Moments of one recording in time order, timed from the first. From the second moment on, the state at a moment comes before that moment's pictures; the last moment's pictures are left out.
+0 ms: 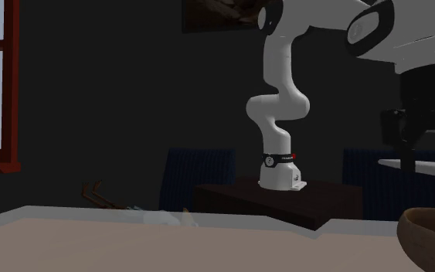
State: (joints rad) arm 0.58 0.15 0.42 -2.24 -0.08 2.38 0.37
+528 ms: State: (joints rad) arm 0.64 0.27 0.42 -2.16 -0.16 2.41 0.47
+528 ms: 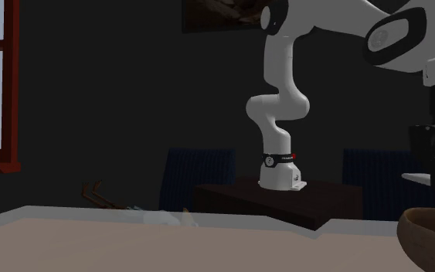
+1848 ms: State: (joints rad) arm 0.66 0.36 0.39 -2.17 -0.22 2.51 0.52
